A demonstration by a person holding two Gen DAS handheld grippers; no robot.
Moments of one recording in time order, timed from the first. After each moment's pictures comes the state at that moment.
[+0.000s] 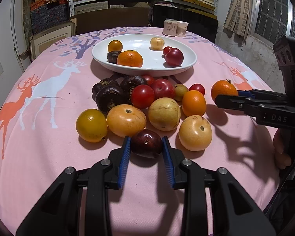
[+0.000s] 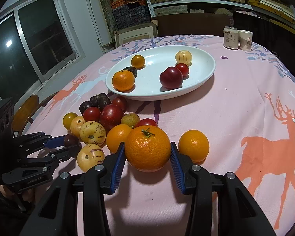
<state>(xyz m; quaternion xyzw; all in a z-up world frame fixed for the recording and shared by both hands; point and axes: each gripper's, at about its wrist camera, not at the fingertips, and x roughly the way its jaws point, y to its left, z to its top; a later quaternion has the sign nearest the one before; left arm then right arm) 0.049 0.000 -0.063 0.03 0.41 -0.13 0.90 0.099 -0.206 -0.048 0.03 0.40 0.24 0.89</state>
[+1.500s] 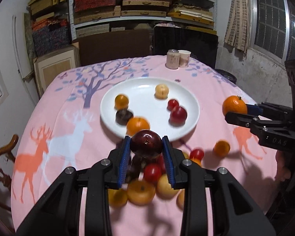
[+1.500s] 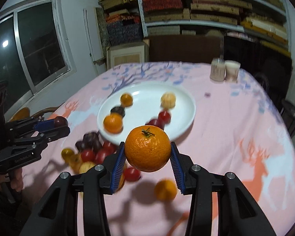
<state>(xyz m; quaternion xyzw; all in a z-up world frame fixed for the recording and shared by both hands) 0.108 -0.009 0.030 0.05 0.35 -0.12 0.93 0.126 -0.217 0.031 0.00 0.33 0.19 0.92</state>
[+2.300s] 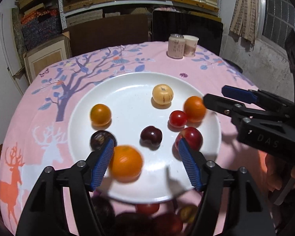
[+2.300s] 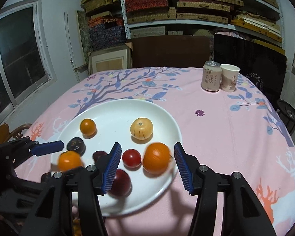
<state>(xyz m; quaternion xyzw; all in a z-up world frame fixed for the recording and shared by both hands) 0.208 -0.046 -0.008 0.06 0.39 -0.12 0.91 0.235 -0.220 0.002 0.02 0.33 0.15 0.93</state>
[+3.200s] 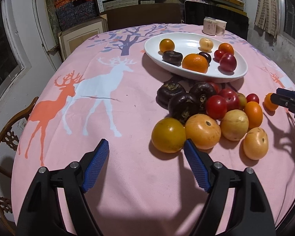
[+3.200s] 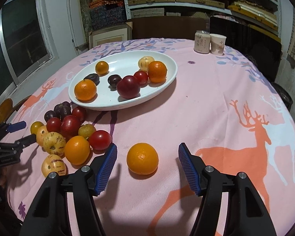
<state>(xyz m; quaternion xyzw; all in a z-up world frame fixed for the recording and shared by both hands) 0.075 0.053 -0.056 0.06 0.42 -0.01 0.90 0.122 -0.231 -0.045 0.00 0.40 0.14 0.91</state>
